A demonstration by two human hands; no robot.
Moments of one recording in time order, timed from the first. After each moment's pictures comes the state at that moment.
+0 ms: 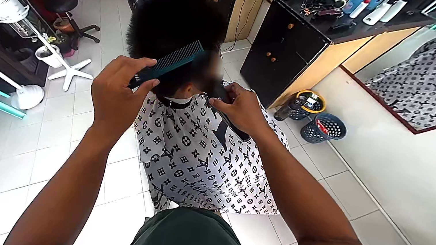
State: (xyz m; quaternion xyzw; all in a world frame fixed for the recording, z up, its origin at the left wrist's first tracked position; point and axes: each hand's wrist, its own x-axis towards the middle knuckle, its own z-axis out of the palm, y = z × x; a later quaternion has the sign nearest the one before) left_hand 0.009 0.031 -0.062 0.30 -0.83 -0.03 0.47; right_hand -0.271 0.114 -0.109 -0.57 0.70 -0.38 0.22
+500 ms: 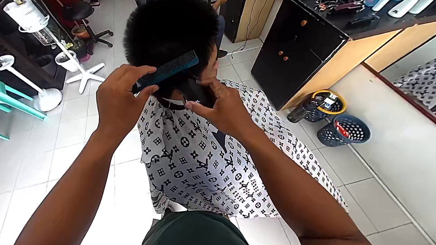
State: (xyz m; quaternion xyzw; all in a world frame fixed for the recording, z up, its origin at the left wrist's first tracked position) left_hand -0.005 0.040 -0.065 0.34 -0.84 -0.01 0.43; right_hand -0.249 0.110 -0.097 -0.69 0.57 -0.42 0.15
